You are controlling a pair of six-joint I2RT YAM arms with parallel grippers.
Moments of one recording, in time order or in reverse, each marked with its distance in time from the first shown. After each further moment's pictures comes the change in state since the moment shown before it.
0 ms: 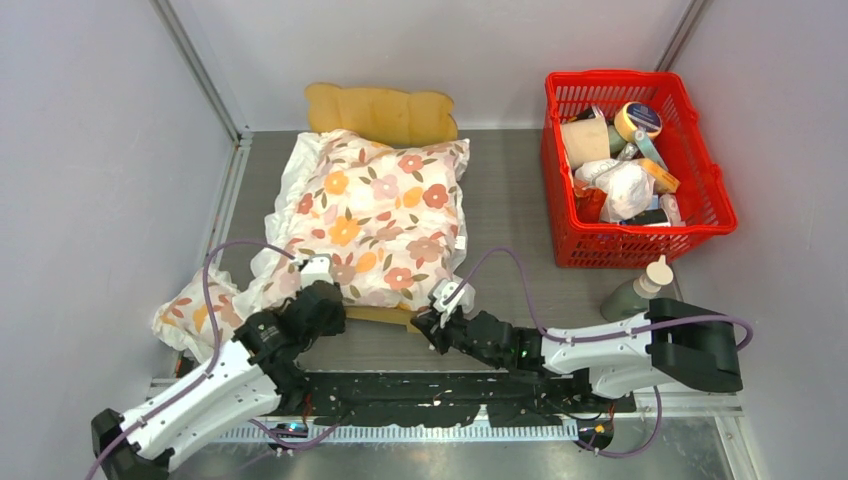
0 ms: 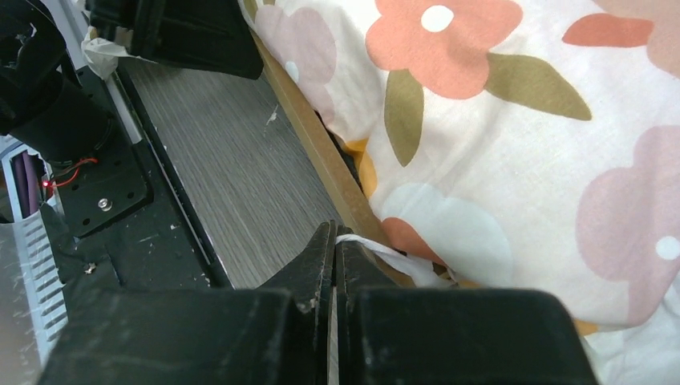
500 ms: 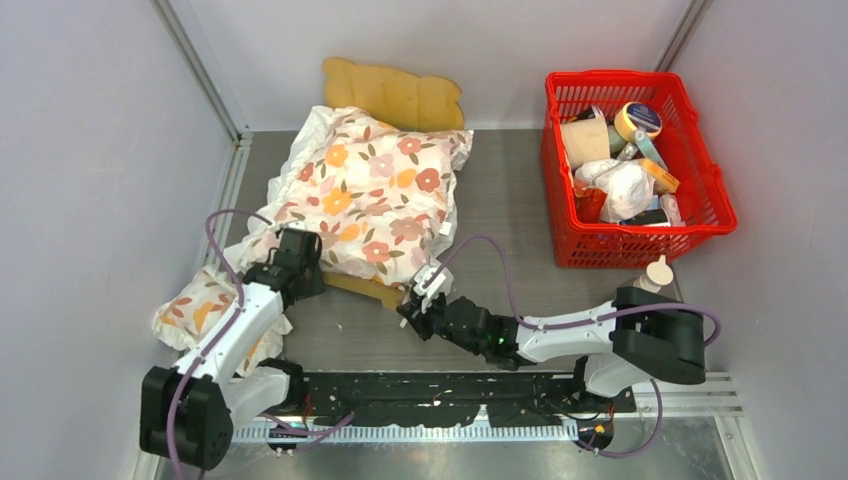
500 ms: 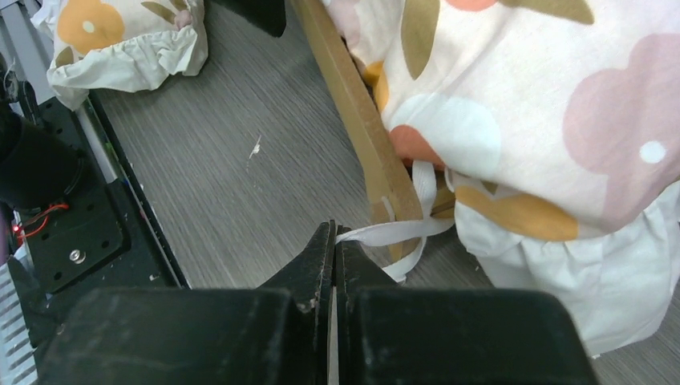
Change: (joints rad) left arm 0.589 0.381 0.109 0.135 0.186 0.235; right arm -0.055 0.164 0.127 0.011 -0.020 0.008
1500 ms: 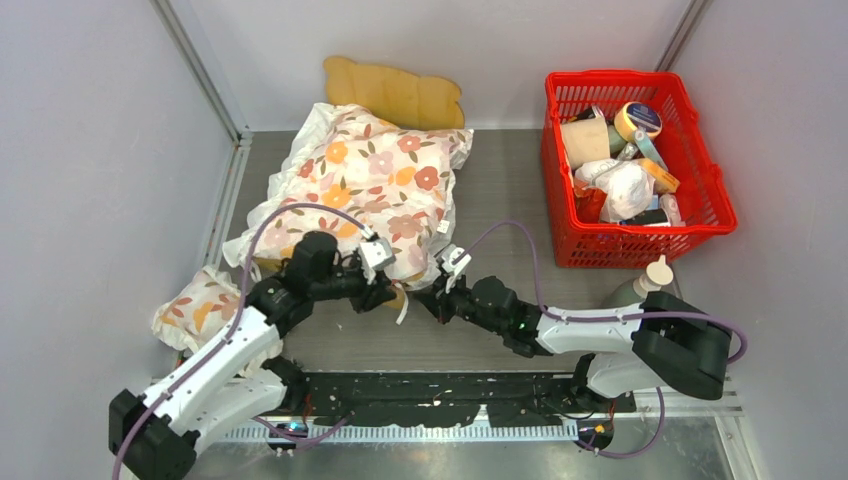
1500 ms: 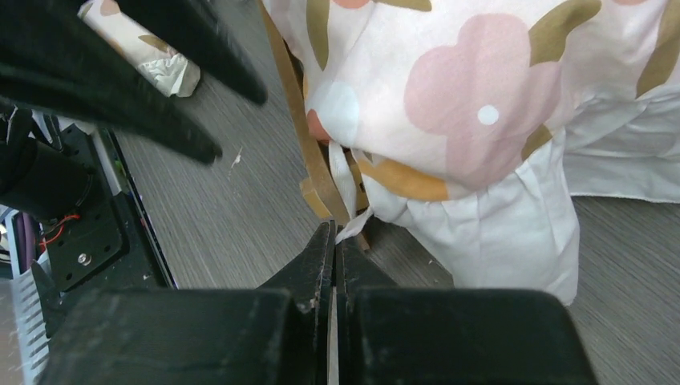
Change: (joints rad) left arm -0.254 -0.163 0.054 0.261 0.792 0.675; right arm -0.212 -0.091 -0.064 0.014 -0.230 0.043
